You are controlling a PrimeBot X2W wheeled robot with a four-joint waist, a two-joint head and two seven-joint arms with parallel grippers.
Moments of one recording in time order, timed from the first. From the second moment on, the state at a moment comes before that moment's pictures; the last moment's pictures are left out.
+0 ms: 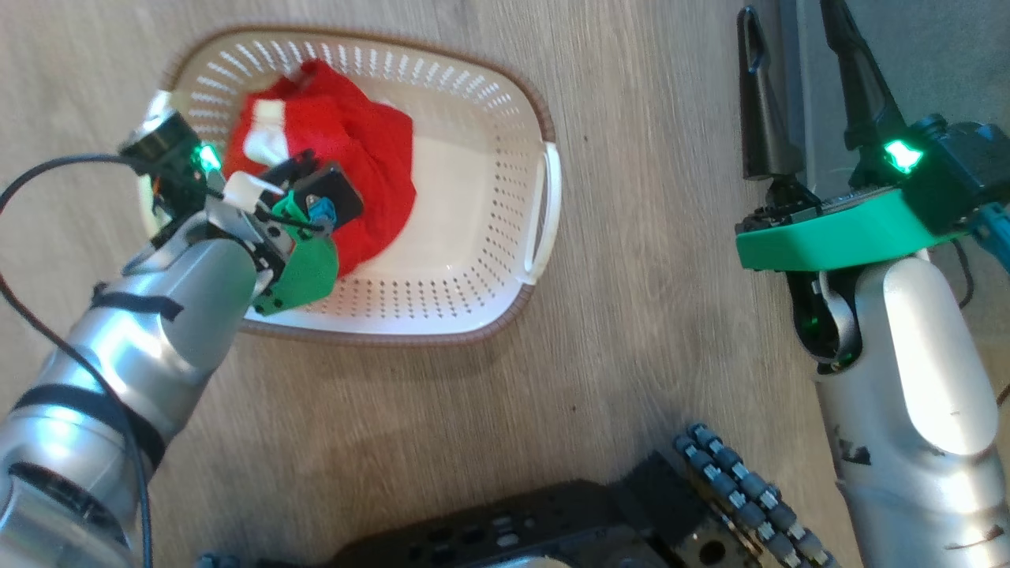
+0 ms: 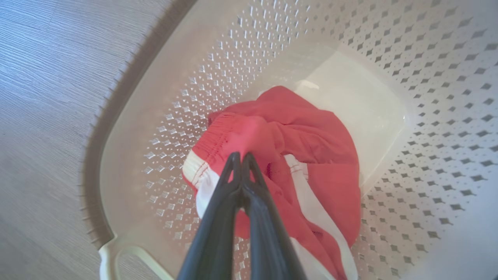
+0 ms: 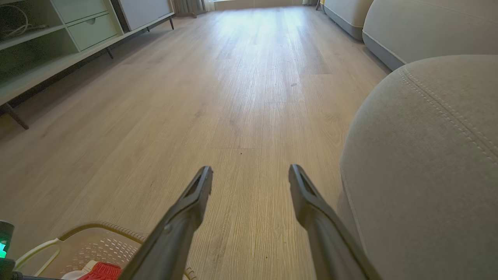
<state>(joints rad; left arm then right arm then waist) -1.02 0.28 -0.99 1.01 0.00 -0.03 -0.17 -0.52 -0.06 0.11 0.10 0.21 0.13 -0.26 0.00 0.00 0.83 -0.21</state>
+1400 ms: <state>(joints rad) -0.84 0.04 -0.78 0.78 -0.41 0.00 -0.22 -0.33 -0.06 0.08 0.48 0.11 0.13 -0.26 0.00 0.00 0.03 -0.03</state>
